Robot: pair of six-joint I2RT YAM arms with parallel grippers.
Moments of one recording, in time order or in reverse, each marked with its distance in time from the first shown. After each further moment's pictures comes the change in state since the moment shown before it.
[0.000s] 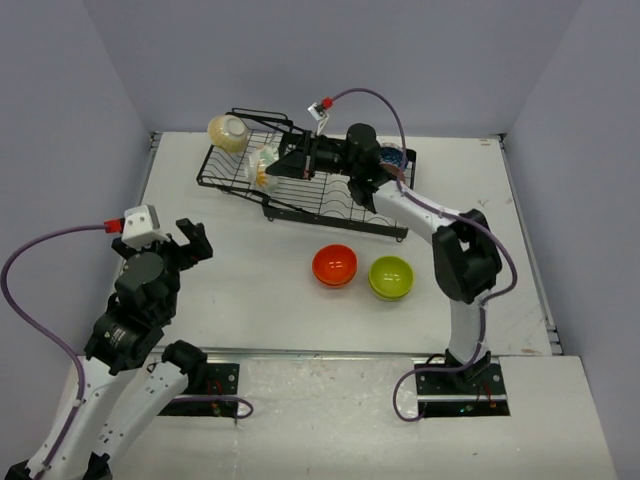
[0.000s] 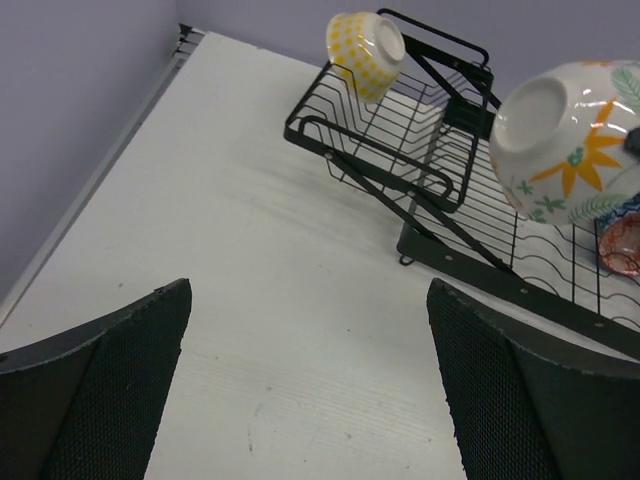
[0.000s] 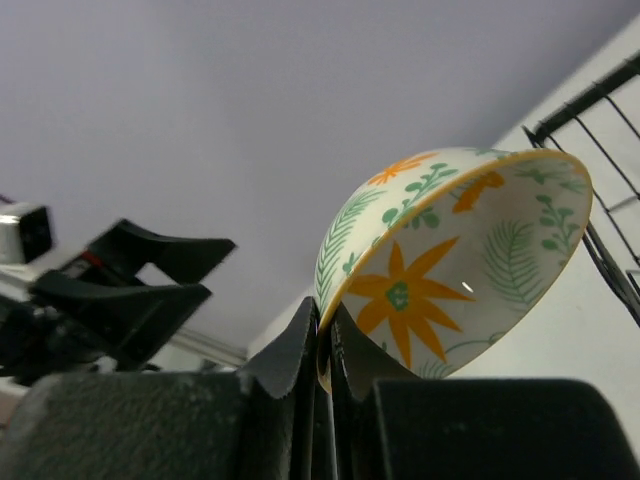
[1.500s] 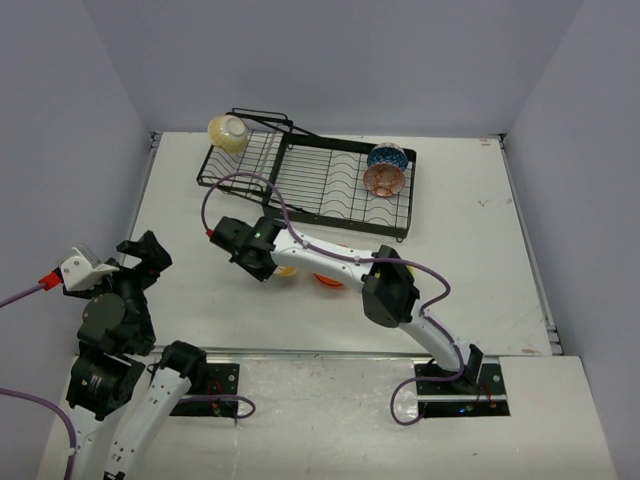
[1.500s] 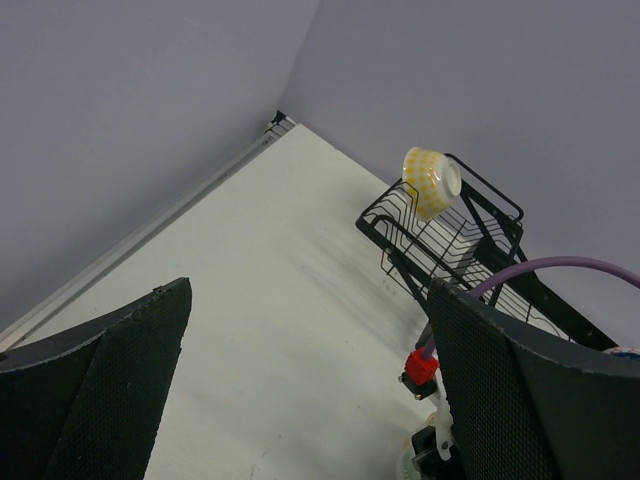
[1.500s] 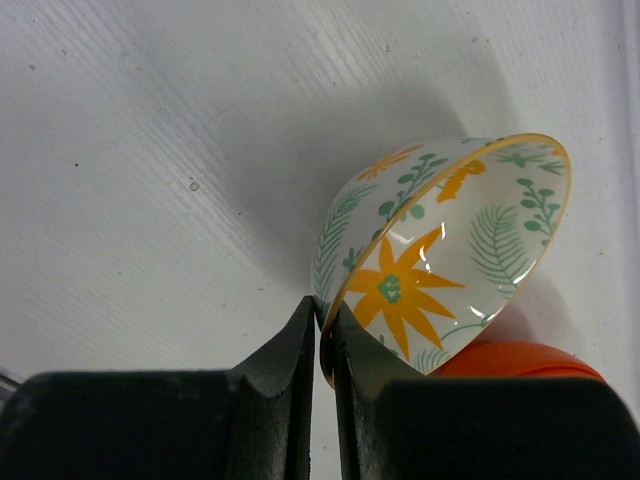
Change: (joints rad) left arm 0.114 -0.239 0.008 -0.045 -0.189 -0.087; right arm 0.578 0.359 0.683 -1.716 1.132 -0.900
